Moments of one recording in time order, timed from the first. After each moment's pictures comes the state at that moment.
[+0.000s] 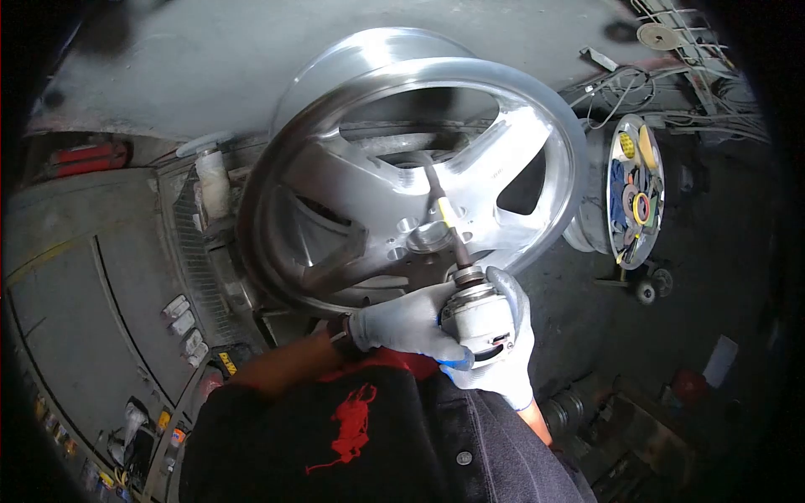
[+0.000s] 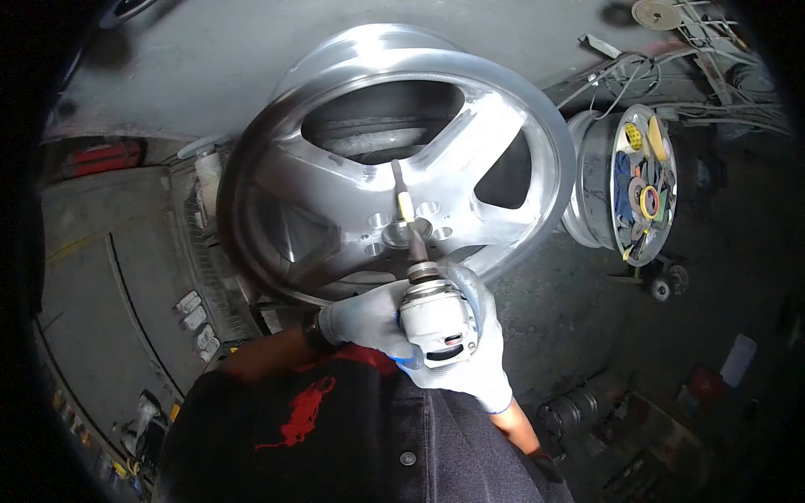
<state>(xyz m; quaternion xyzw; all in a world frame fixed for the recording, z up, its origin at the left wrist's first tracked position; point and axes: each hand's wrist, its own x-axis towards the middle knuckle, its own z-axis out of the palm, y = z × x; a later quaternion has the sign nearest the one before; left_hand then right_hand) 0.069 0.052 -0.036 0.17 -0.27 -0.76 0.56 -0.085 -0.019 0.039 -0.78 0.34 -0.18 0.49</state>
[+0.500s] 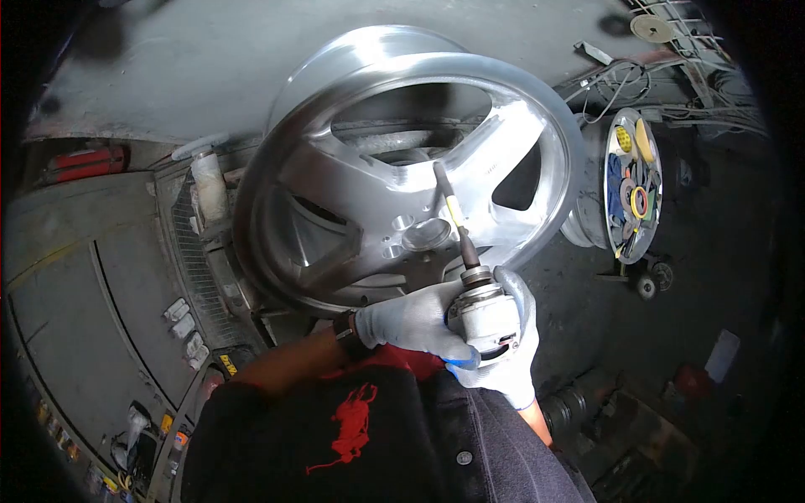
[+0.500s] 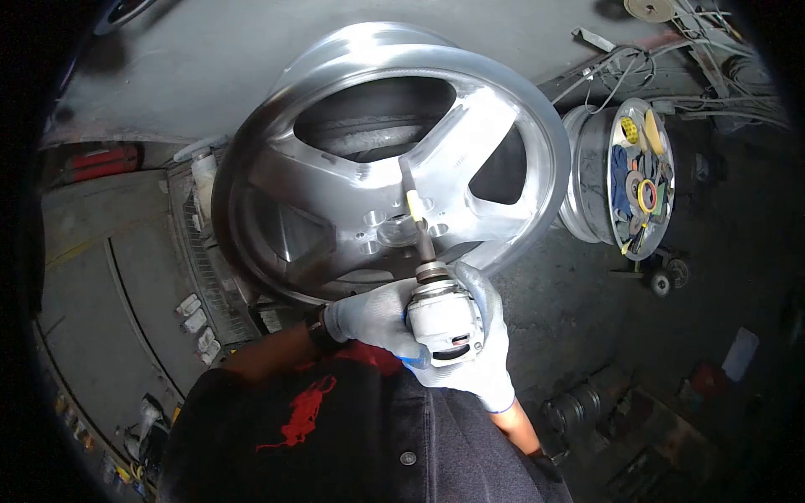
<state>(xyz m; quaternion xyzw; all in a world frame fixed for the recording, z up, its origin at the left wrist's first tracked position) 0.060 0.046 -0.040 0.15 -0.25 -0.77 0.57 -0.099 -0.017 0.037 -0.79 0.37 -0.18 0.45</state>
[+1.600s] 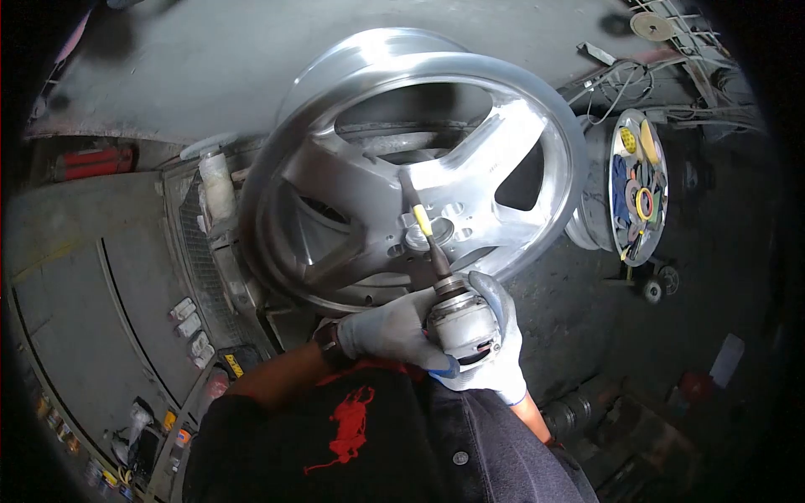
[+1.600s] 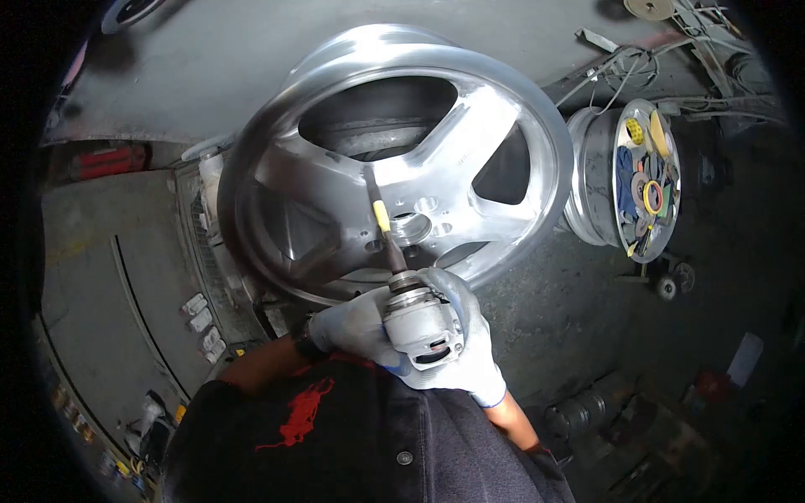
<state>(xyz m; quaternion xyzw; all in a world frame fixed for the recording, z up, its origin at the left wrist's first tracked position) 0.070 0.074 -0.033 0.18 -0.21 -0.78 0.56 -0.093 -0.011 0.025 -0.80 0.30 -0.16 0.49</state>
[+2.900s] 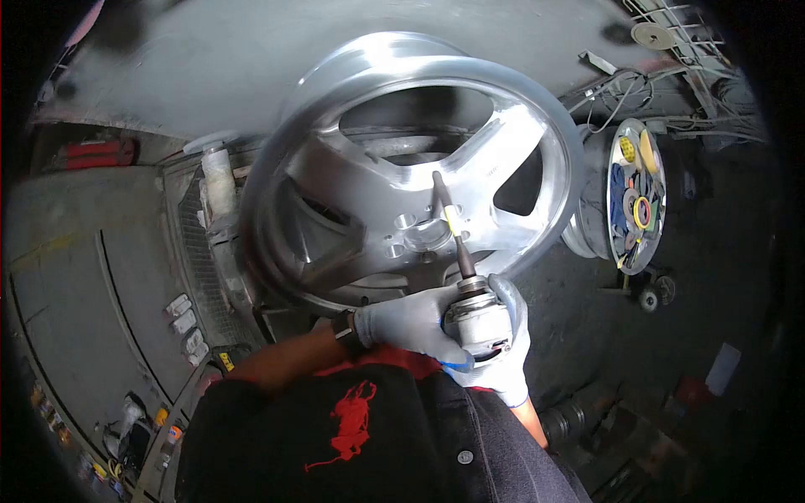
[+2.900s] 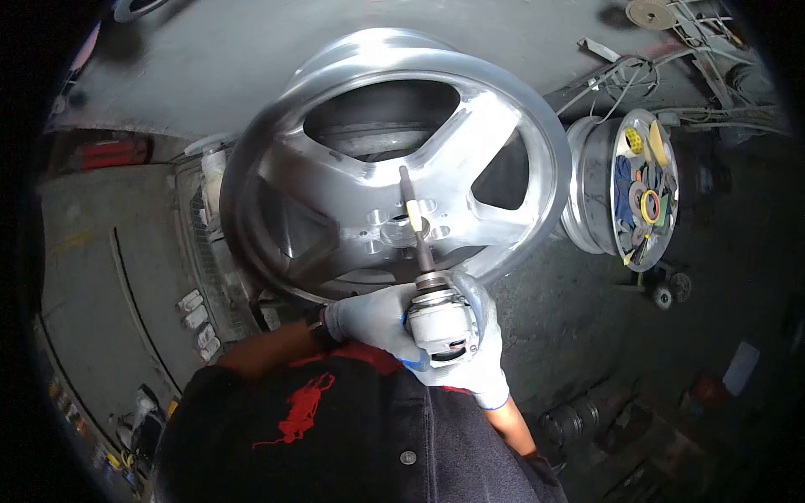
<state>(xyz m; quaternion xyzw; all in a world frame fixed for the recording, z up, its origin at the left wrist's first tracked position) 0.059 0.052 -0.035 0.21 -0.29 -0.78 0.52 -0.114 -0.017 0.022 -0.83 0.31 -0.20 0.43</state>
